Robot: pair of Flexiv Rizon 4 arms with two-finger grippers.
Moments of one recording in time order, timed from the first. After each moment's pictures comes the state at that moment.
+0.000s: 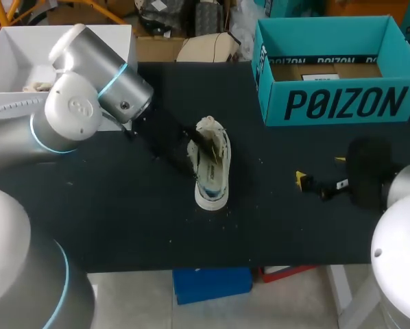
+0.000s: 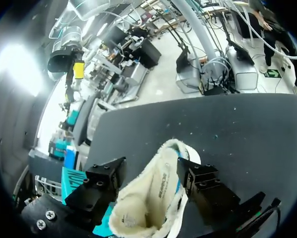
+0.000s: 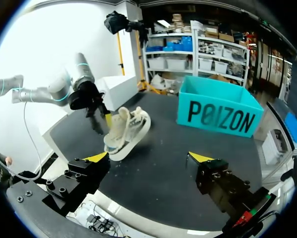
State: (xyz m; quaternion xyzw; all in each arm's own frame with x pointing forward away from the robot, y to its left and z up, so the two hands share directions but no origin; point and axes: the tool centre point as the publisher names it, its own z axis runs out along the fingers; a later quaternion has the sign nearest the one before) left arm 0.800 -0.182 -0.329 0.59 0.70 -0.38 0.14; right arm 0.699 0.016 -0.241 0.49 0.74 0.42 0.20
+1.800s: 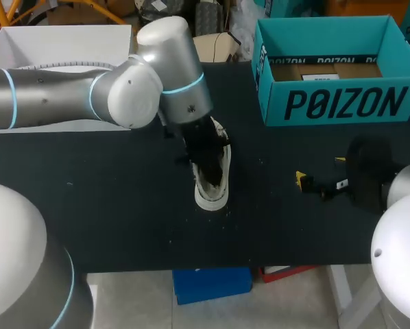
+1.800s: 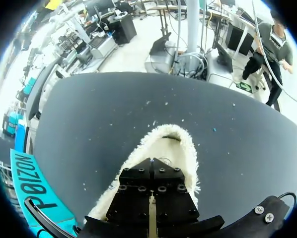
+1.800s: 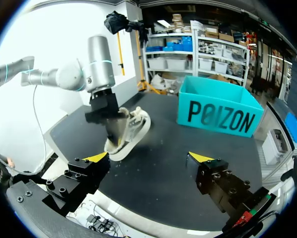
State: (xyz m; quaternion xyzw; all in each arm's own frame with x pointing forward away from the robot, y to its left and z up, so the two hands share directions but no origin) left arm 0.807 -0.209 -0.396 0.58 0.78 -0.22 -0.01; right arm 0.699 0.016 -0.241 0.49 0.74 0.42 0.20
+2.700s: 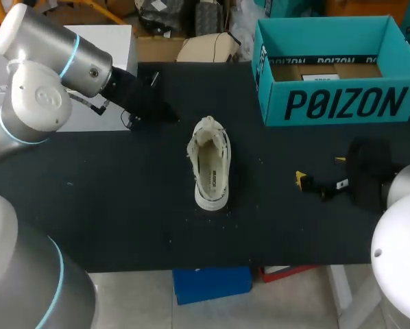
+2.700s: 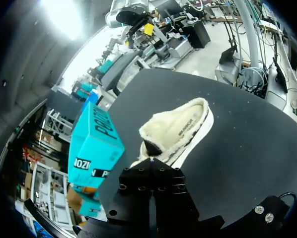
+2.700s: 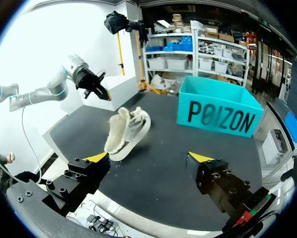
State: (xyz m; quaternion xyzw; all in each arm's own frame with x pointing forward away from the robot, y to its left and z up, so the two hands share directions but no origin) left arm 0.910 -0.120 -0.289 0.37 0.83 -0.36 0.22; right arm 0.699 0.016 -0.241 0.49 0.74 0.42 0.20
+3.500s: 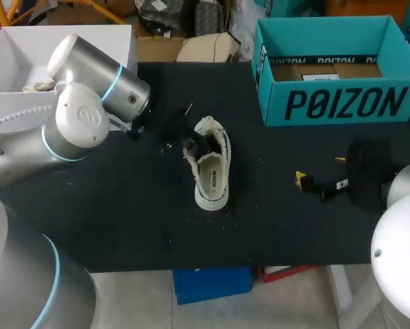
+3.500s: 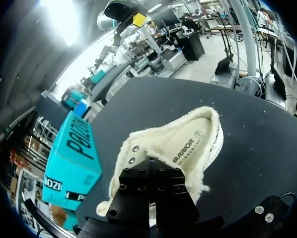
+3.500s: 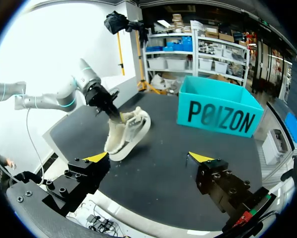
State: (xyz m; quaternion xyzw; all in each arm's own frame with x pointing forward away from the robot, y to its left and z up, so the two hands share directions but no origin) left arm 0.867 -0.185 -0.363 0.39 0.81 -0.41 0.13; right arm 0.699 0.016 -0.241 0.49 0.74 0.42 0.20
